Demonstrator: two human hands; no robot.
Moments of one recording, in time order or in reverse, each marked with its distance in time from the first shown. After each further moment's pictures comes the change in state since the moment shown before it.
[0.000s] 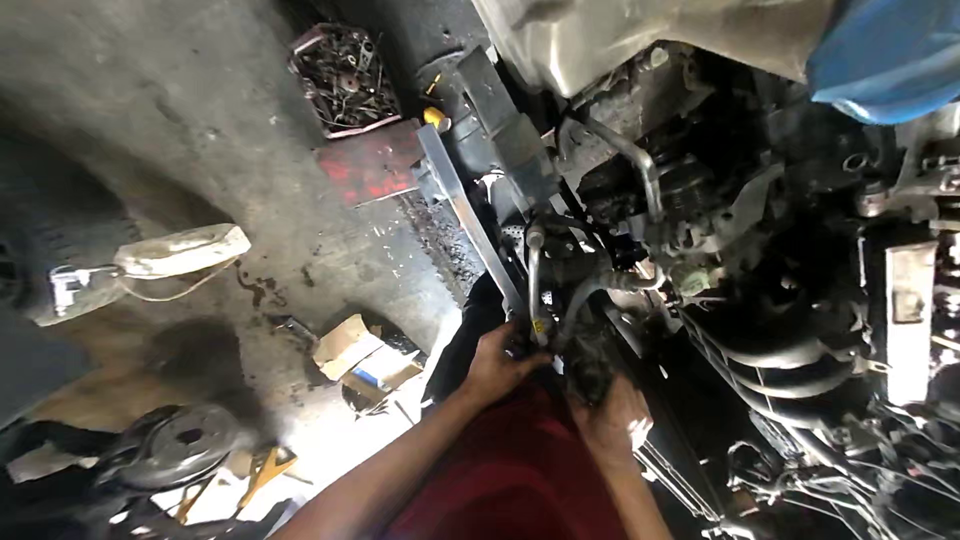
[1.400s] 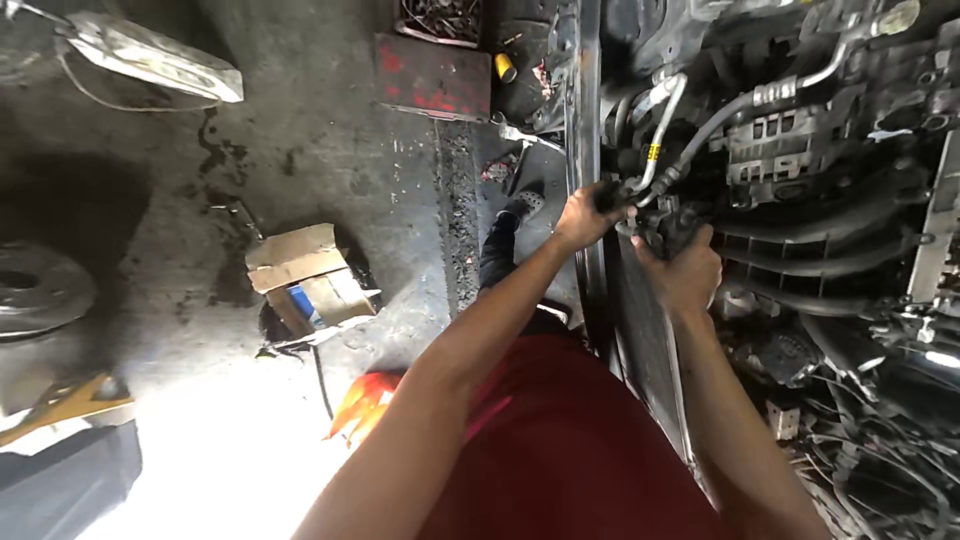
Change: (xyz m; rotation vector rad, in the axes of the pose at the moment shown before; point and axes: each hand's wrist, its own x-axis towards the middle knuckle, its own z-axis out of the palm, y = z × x) left_hand 0.013 -0.039 0.044 -0.265 0.221 0.321; right_hand 0.006 -0.006 -0.021 -0.093 -0.311 0.033
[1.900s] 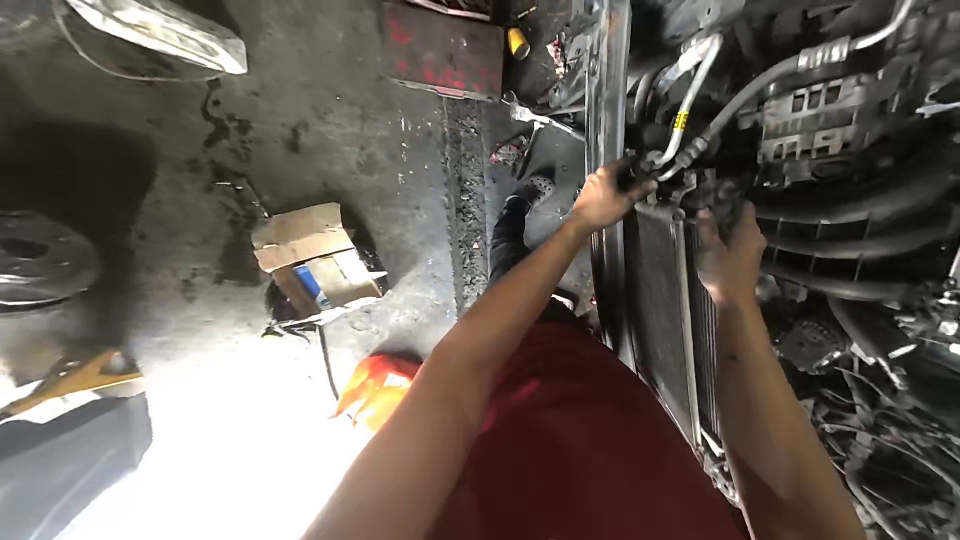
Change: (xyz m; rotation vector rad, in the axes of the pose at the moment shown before) left_hand -0.003 -0.010 0.000 0.033 0.004 0.023; right_hand 0.012 0.035 0.007 0.268 0.046 -0.199
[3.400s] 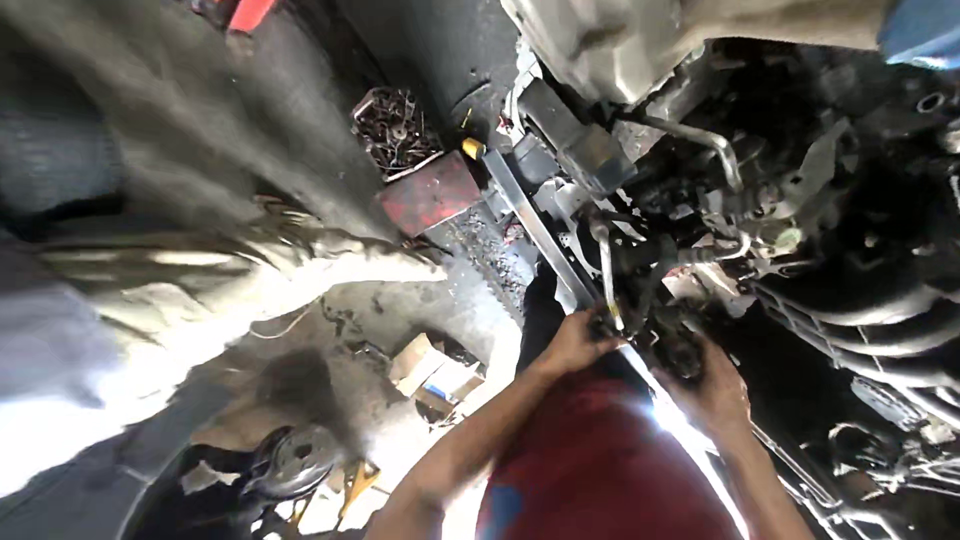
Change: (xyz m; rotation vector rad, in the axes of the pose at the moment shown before) left_hand 0.051 0.063 -0.051 0.080 -0.583 -0.444; right_hand 0.004 -0.022 -0.009 0.135 -0.119 0.241
